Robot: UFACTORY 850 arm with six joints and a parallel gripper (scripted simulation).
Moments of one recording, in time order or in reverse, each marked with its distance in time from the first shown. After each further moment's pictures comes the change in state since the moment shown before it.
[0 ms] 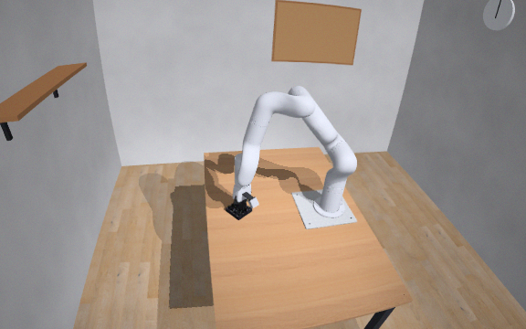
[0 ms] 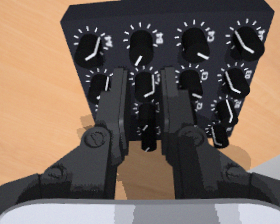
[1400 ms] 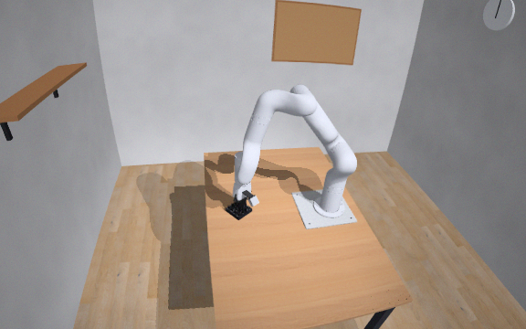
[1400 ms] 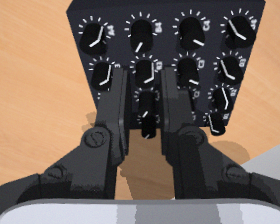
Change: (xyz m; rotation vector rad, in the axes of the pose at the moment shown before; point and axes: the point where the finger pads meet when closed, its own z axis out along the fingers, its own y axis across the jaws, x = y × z) arm 0.000 0.000 -0.012 0.000 0.000 0.000
